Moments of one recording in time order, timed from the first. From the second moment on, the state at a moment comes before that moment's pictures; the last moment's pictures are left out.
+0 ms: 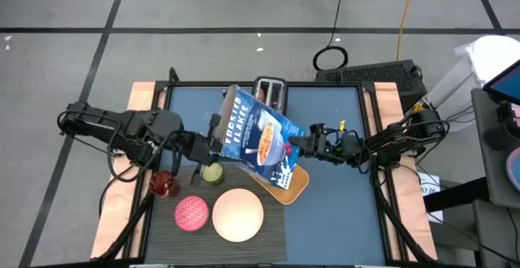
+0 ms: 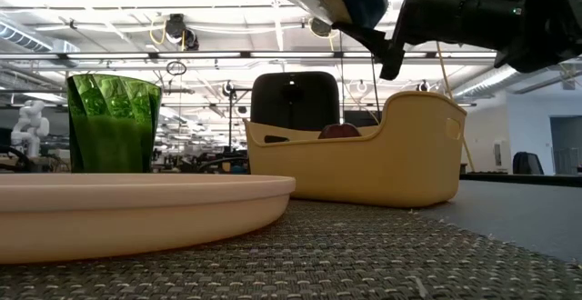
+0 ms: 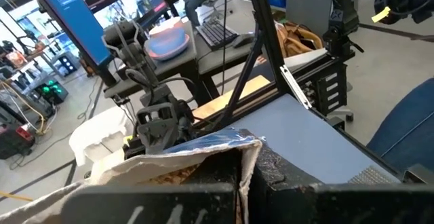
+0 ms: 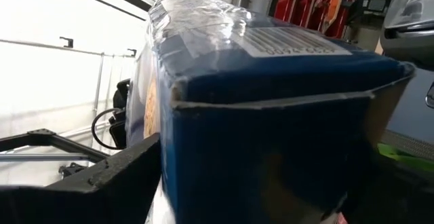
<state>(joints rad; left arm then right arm) -0.24 1.21 1.34 -0.35 0.00 0.39 0.13 1.54 0.36 1.54 0.26 1.32</state>
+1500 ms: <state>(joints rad) -0.24 0.94 1.34 -0.44 -0.01 0.02 0.13 1.54 0.36 1.54 0.25 1.10</state>
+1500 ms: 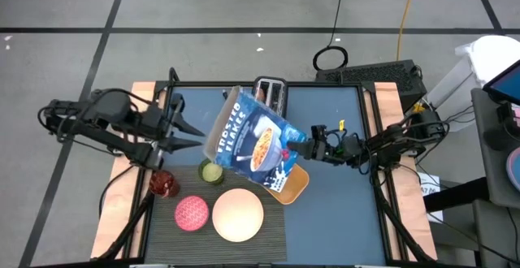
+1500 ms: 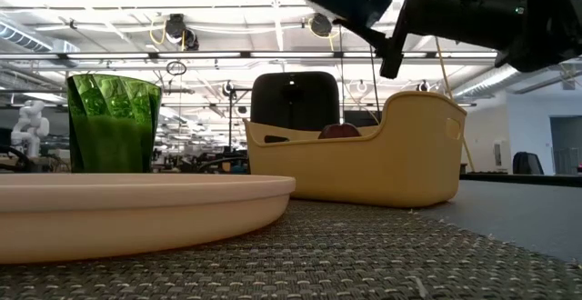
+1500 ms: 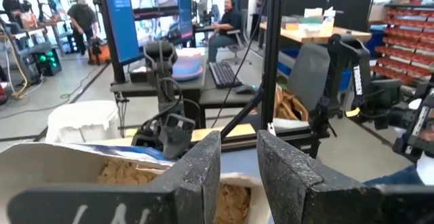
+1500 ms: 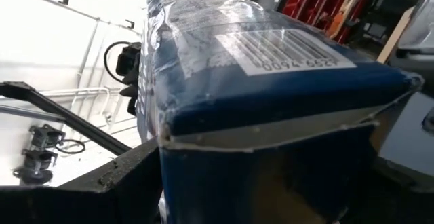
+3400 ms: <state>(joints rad) -0.24 0.82 1.34 -1.09 -0.25 -0.47 0.12 1.52 0.72 0.78 -0.03 0.26</state>
